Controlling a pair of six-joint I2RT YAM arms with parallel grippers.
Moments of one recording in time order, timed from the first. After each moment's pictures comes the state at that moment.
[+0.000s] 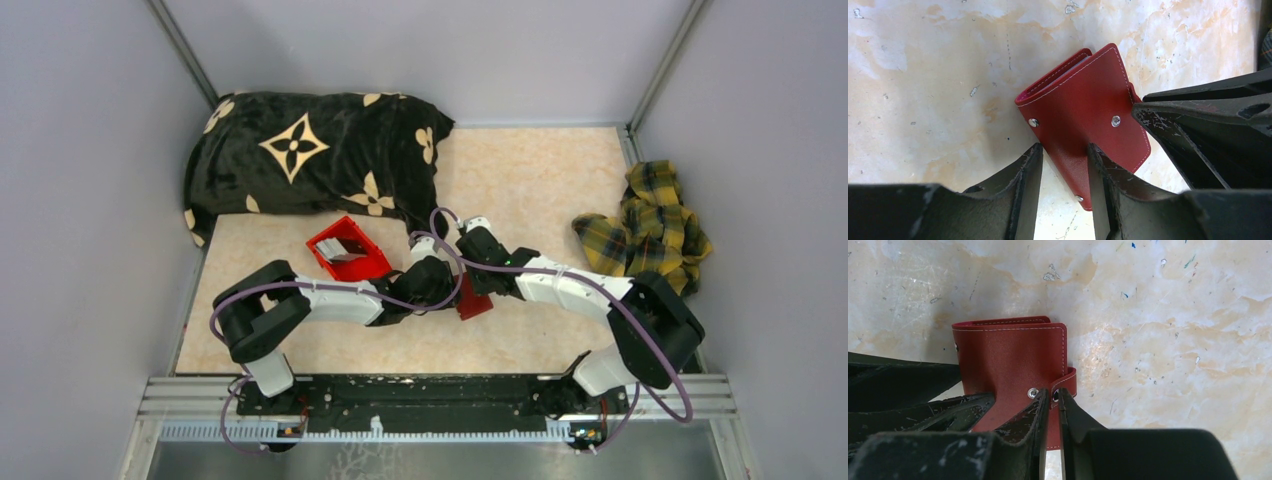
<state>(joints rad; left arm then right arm) -1.06 1.73 0.79 0.23 -0.26 -0.96 0.78 1.42 0.79 -0.39 0.28 0.33</state>
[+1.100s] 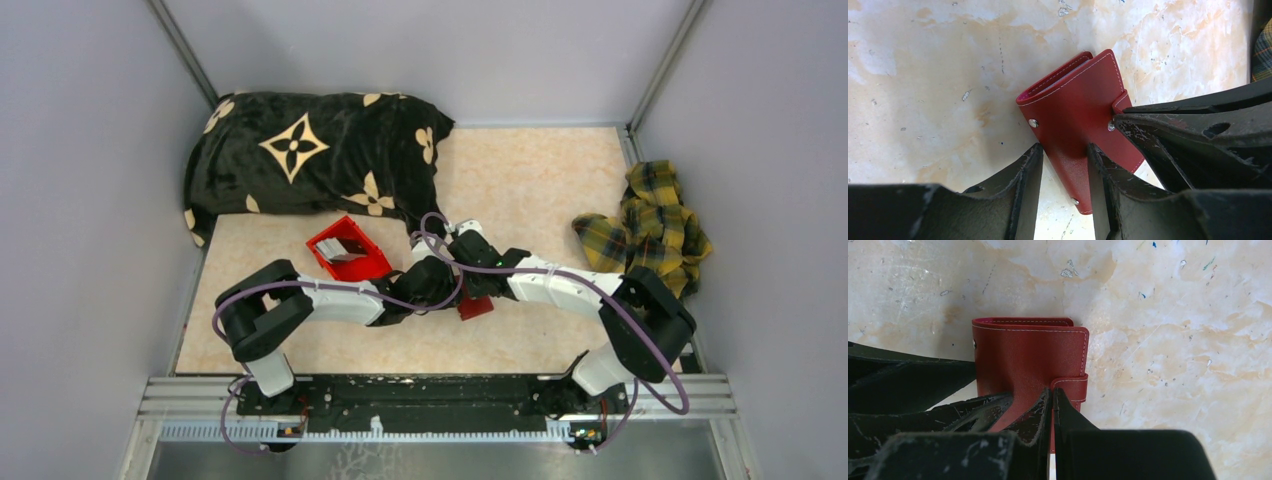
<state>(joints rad) -1.06 1.74 0.79 0.26 -0.25 -0.96 0.82 1.46 0.82 -0.41 0.30 0.33</state>
